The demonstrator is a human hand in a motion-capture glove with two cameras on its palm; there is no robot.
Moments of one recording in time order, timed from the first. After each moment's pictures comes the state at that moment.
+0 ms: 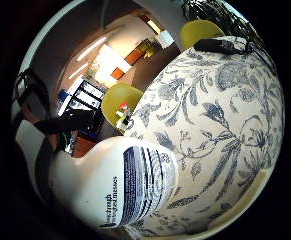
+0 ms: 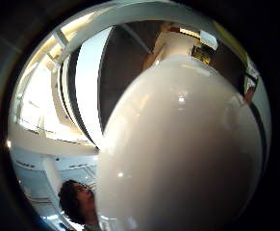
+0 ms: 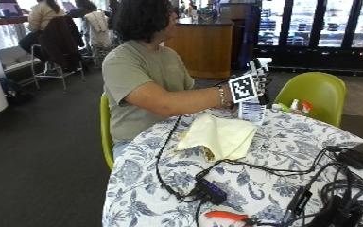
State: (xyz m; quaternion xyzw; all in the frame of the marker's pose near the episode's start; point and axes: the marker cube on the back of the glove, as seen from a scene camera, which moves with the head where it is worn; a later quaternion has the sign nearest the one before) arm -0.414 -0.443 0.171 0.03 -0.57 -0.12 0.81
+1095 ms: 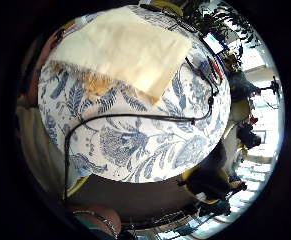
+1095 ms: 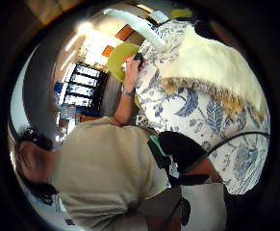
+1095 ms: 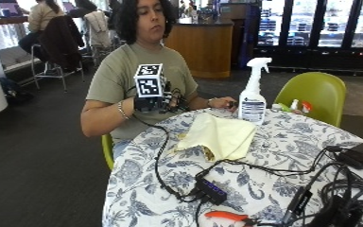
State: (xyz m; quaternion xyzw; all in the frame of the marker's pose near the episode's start) arm -0.162 -0.160 0.114 -0.14 -0.09 -0.22 0.96
